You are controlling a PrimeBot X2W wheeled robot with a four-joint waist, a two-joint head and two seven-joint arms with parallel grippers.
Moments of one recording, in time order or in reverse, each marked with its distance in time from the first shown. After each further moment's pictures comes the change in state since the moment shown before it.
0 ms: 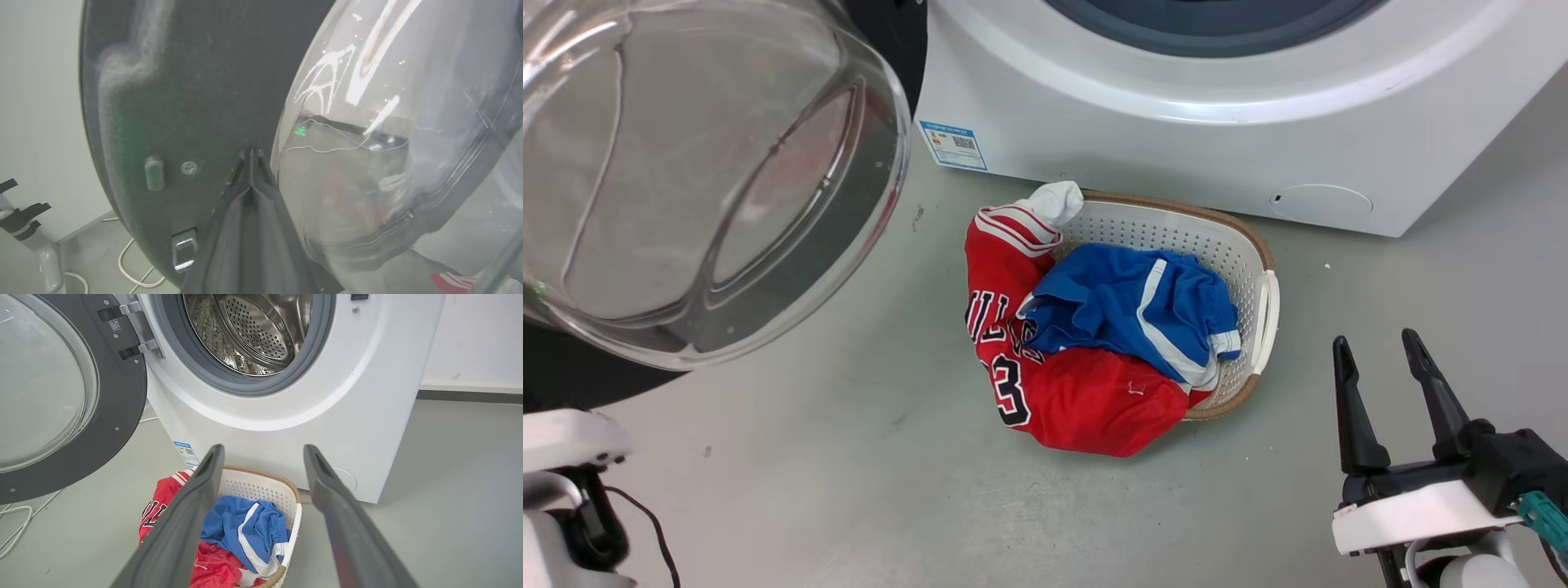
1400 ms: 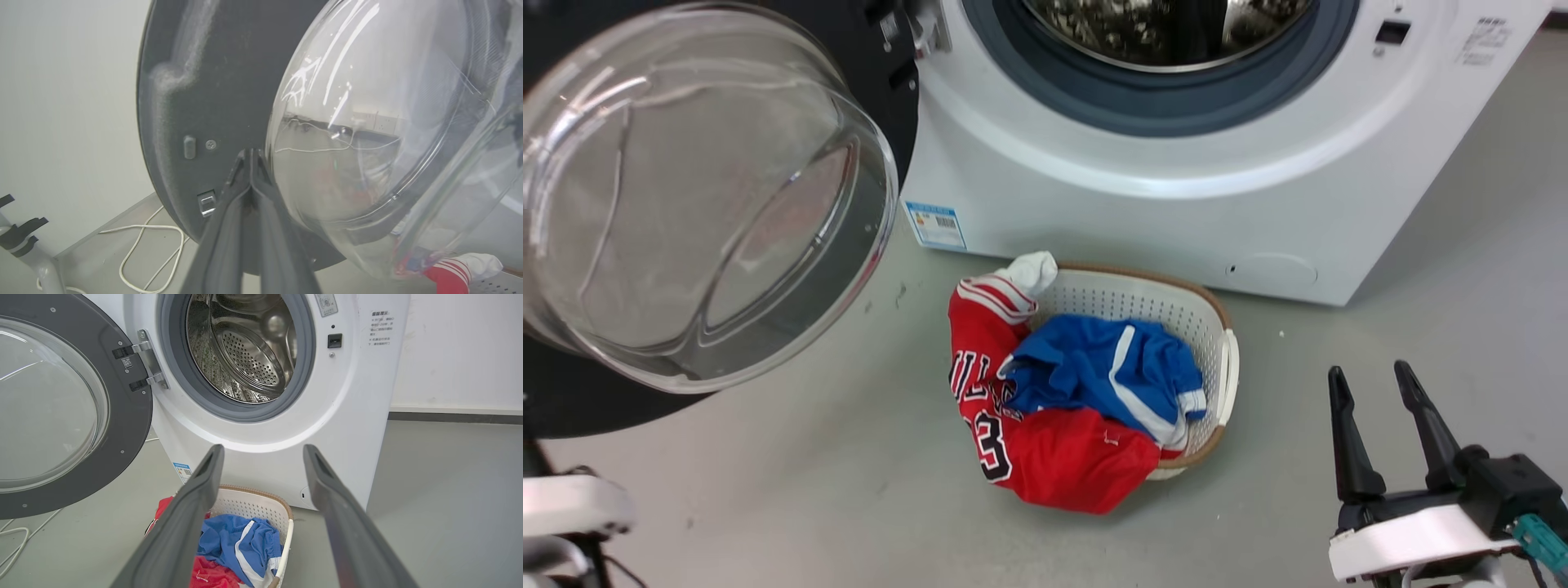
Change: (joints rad) left arm 0.075 -0.011 0.089 0.012 0.121 -0.134 0.000; right arm 0.040 0.000 0.008 0.015 0.040 0.000 0.000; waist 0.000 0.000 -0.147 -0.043
